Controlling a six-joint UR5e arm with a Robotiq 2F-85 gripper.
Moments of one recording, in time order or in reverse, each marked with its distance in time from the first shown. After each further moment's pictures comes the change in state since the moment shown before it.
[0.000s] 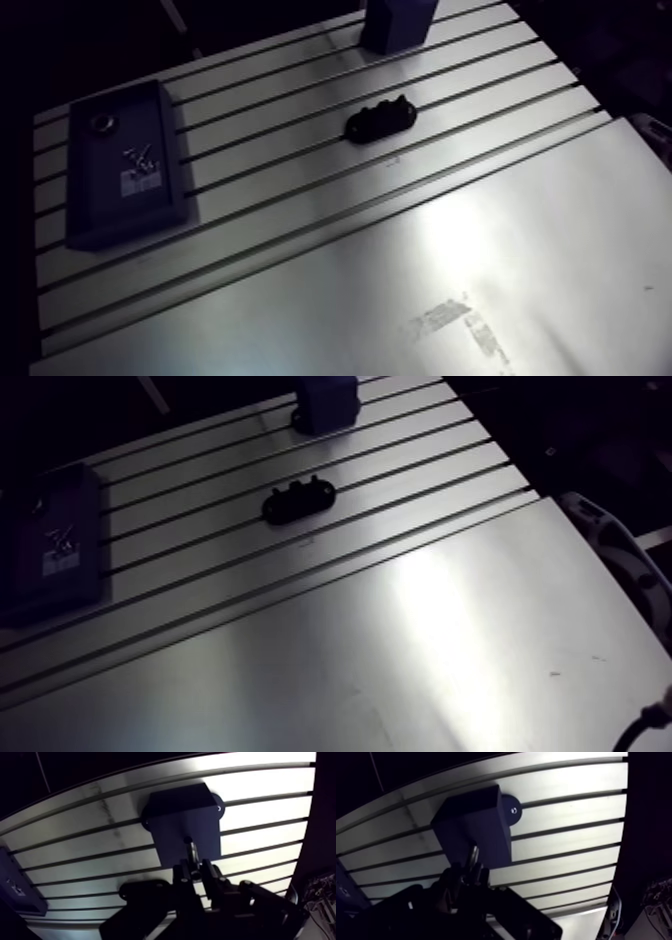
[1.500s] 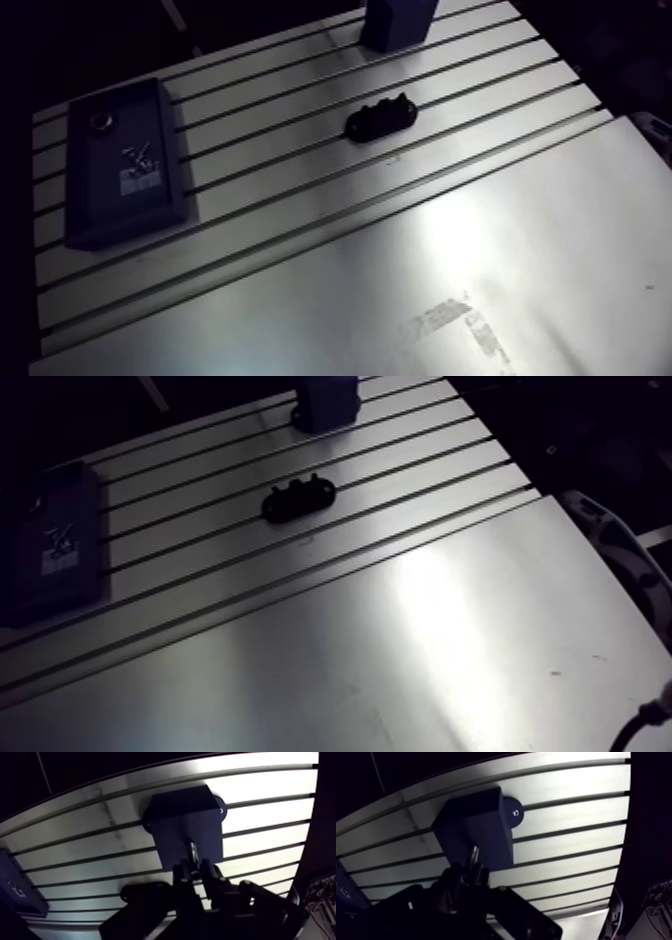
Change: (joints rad) arm 0.000 0.005 0.001 -0.006 0.007 0.001
